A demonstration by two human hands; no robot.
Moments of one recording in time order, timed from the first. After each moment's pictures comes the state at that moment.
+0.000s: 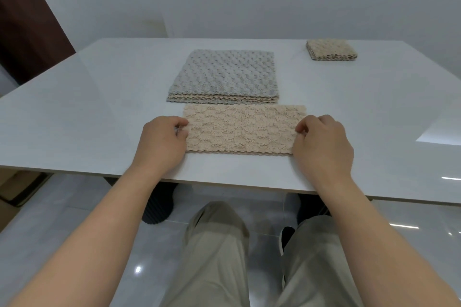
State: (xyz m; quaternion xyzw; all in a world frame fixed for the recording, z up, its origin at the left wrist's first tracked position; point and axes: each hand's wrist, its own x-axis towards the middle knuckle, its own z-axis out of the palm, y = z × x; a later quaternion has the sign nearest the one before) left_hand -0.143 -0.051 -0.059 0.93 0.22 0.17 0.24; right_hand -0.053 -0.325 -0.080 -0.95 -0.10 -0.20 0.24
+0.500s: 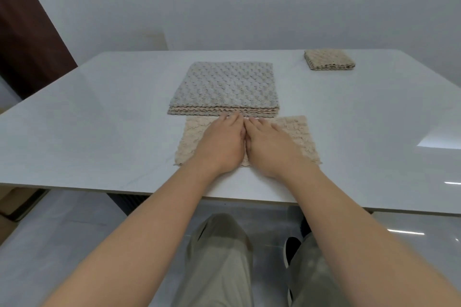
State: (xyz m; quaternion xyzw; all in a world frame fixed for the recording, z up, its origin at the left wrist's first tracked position) left_hand -0.063 -0.111 -0.071 0.99 0.01 0.08 0.10; right_hand -0.028 -0.251 -0.073 -0.93 -0.34 -0.04 0.11
